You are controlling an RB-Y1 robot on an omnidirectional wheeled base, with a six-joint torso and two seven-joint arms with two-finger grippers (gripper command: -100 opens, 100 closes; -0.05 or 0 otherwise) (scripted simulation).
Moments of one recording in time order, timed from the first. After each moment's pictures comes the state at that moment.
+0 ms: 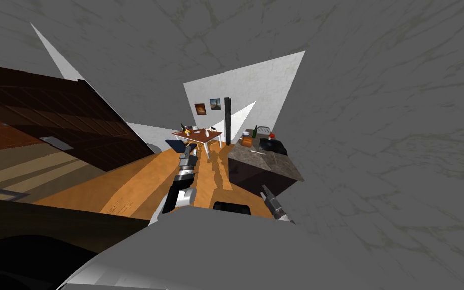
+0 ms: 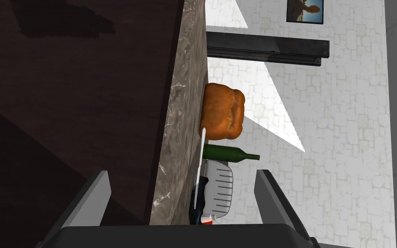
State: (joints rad) left arm 0.48 -0.03 0.07 -2.22 0.01 -0.38 0.12; right arm 0.71 -0.59 0.29 -1.84 -0.01 -0.45 -0.25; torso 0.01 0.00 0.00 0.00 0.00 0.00
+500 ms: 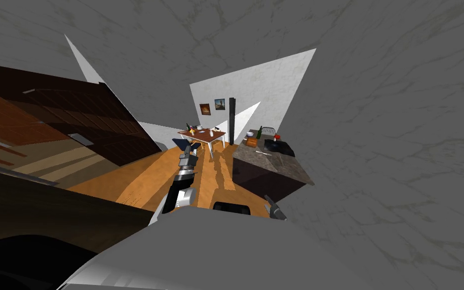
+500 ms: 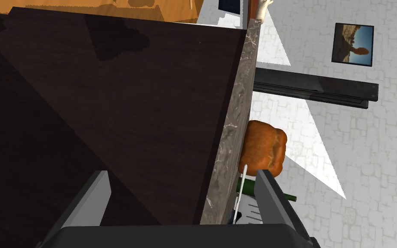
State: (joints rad) left arm 0.48 -0.03 0.07 -2.22 0.01 -0.38 0.12; right arm 0.74 -0.71 0.33 -1.73 0.00 -0.47 -0.29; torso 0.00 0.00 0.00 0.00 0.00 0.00
